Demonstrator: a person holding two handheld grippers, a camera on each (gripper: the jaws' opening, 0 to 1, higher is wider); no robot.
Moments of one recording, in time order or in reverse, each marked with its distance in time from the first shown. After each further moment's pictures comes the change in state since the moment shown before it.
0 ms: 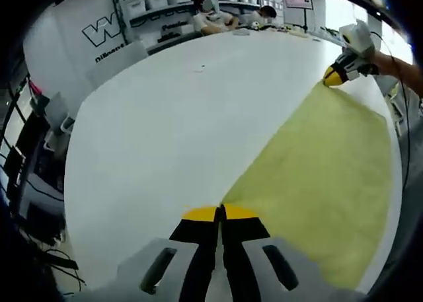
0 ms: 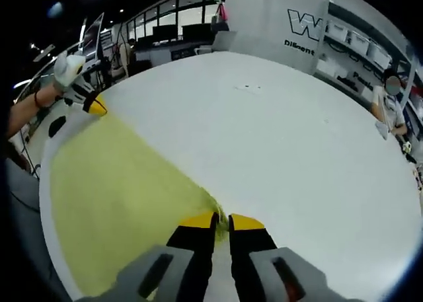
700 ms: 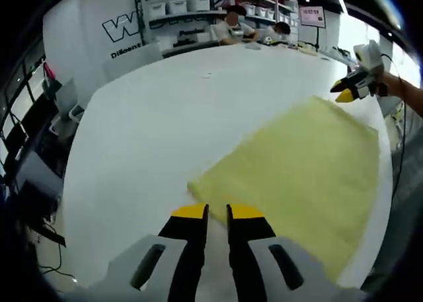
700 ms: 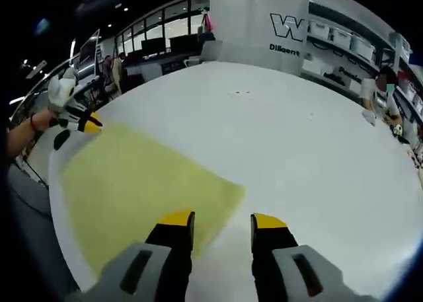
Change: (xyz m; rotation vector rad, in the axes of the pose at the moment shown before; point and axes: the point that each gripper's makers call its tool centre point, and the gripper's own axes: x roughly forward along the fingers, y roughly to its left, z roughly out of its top) left arm -0.035 -0.033 -0.025 -0.105 -0.053 -0.016; right arm -0.043 0.021 -0.021 0.095 -0.043 0.014
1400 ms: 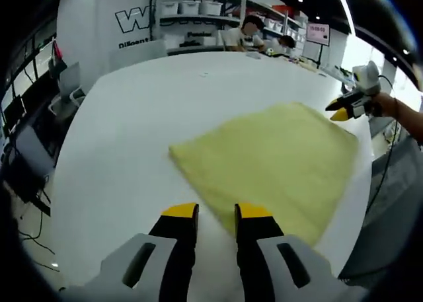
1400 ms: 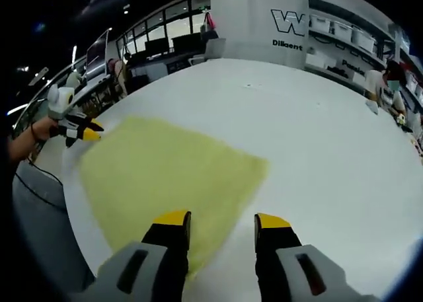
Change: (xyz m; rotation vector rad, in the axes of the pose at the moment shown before) left arm -0.043 -0.038 -0.033 -0.134 -0.043 -0.057; right arm -0.024 0.035 -0.028 0.037 0.016 0.048
